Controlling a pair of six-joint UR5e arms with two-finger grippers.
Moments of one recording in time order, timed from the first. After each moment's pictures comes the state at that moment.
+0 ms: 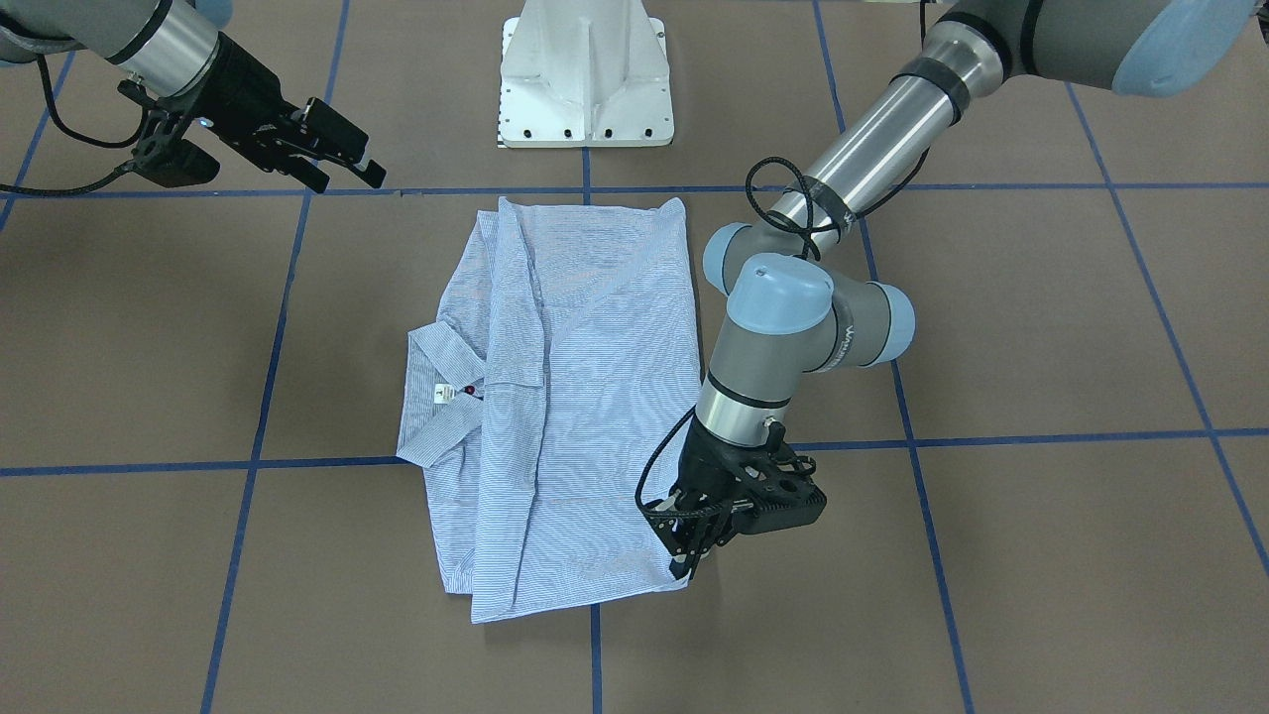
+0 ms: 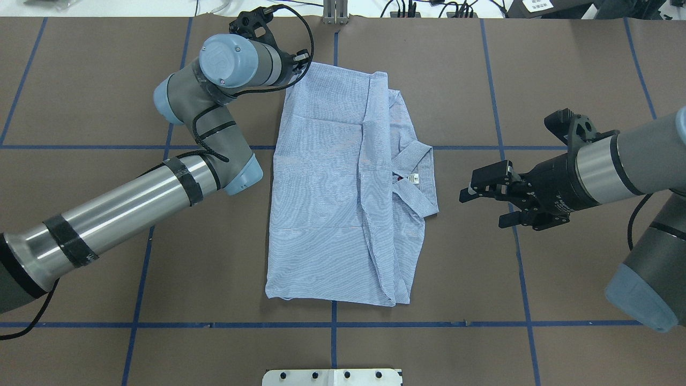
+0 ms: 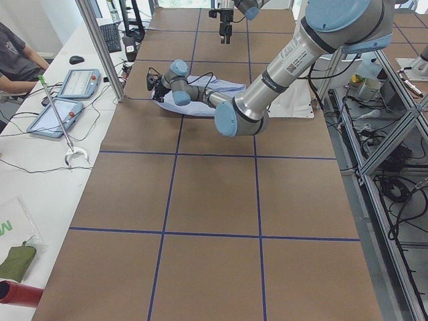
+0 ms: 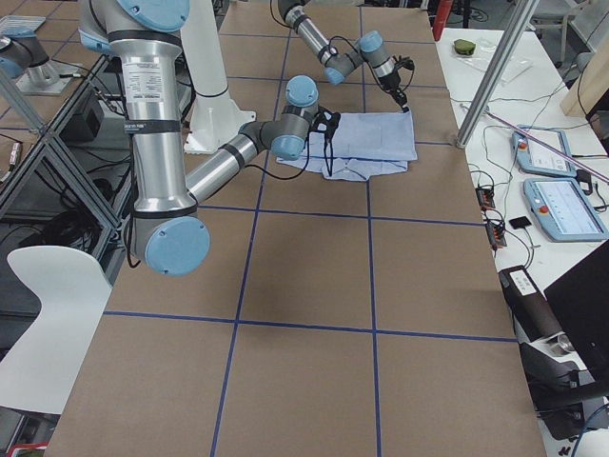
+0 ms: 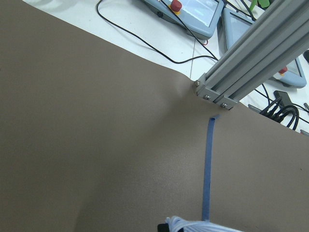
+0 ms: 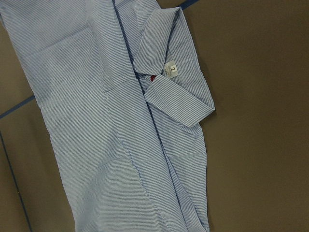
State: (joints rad) left arm -0.74 -2.50 -0.95 -2.45 -1.61 -1.47; right arm 0.75 -1.49 2.10 -0.98 2.24 1.65
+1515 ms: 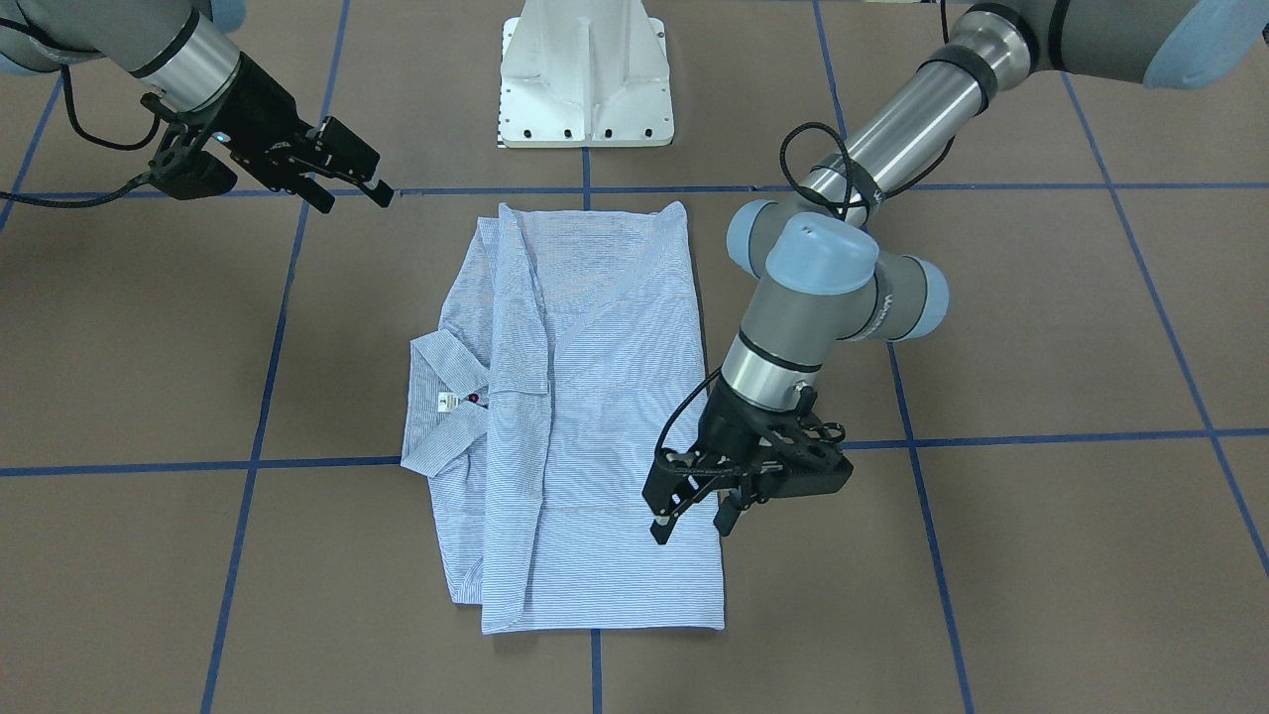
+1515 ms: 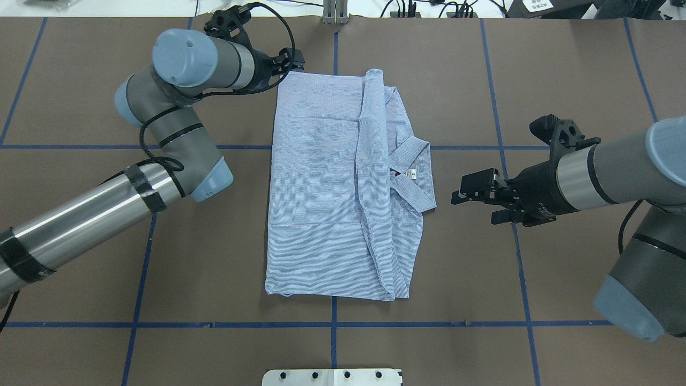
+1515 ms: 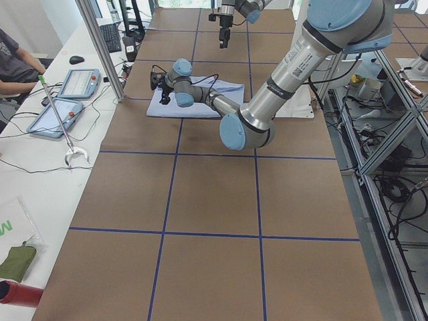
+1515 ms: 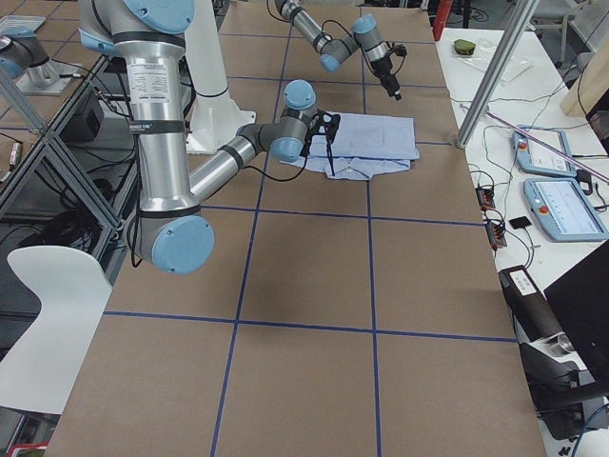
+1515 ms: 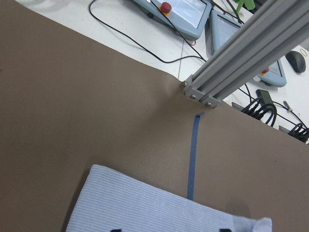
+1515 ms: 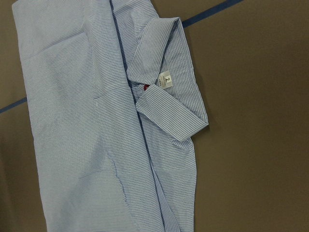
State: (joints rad) left arm -0.77 -2.32 -1.24 -2.41 -1.75 -1.47; right arm 0.69 -1.47 2.07 -0.99 2.11 1.55
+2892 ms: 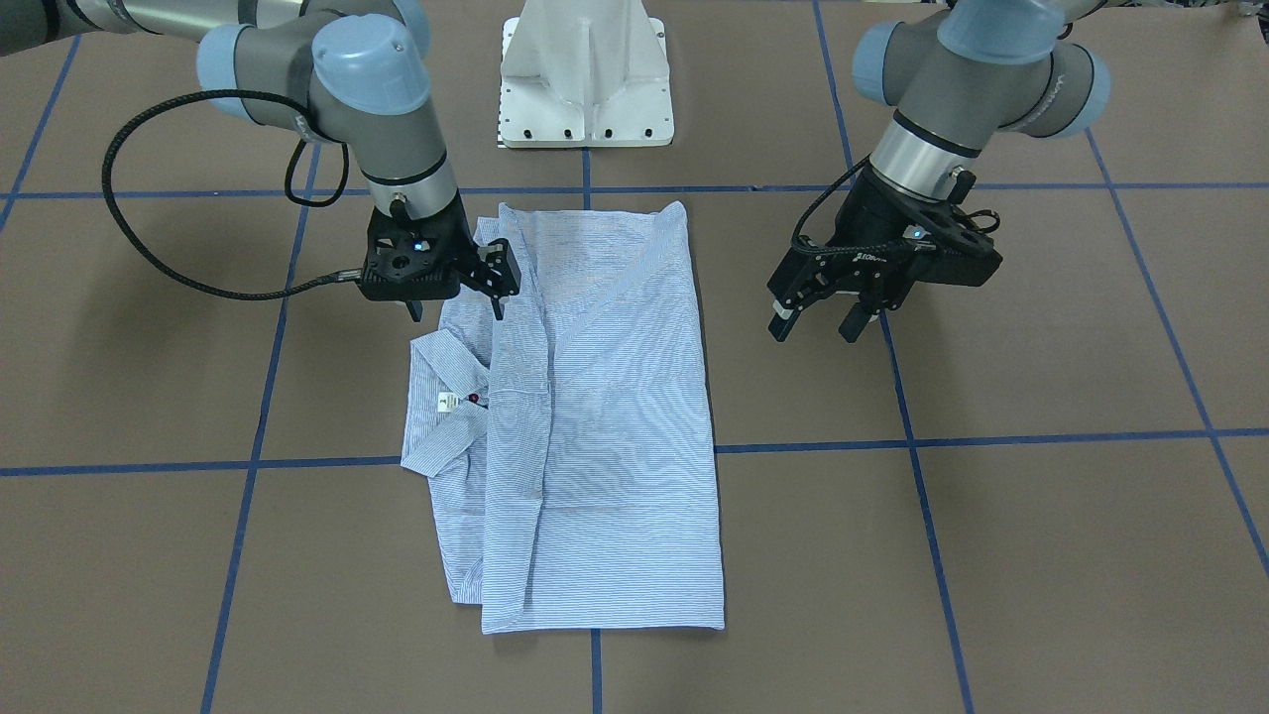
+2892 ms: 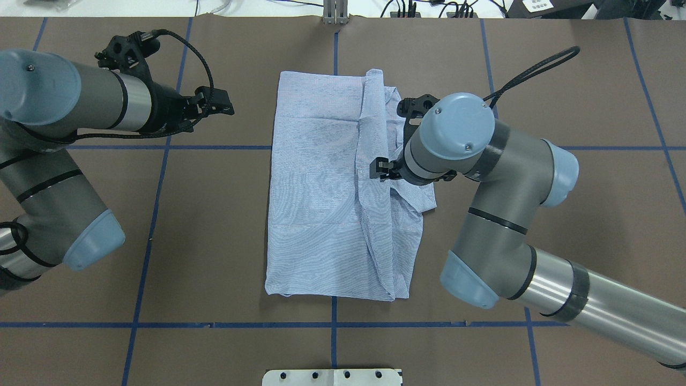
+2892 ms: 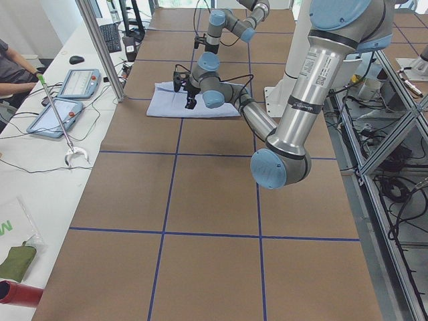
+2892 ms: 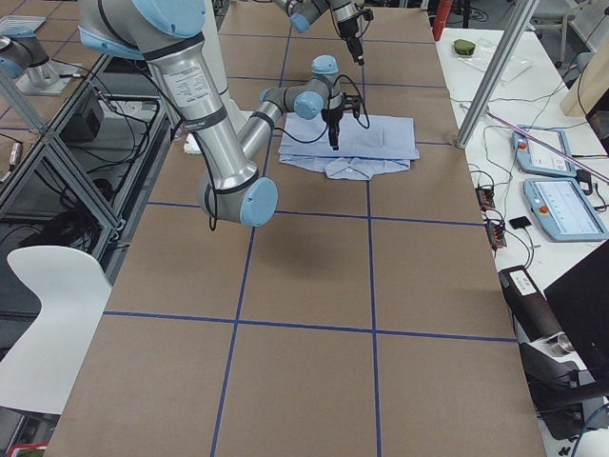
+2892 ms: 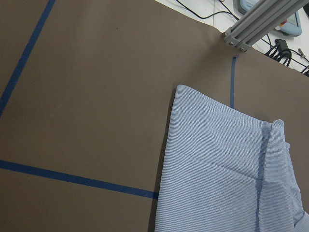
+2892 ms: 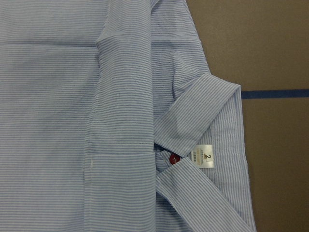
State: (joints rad) left arm -0.78 -1.96 -1.85 -2.07 -1.85 -1.42; right arm 0.57 -0.98 1.75 -1.55 1.77 1.18
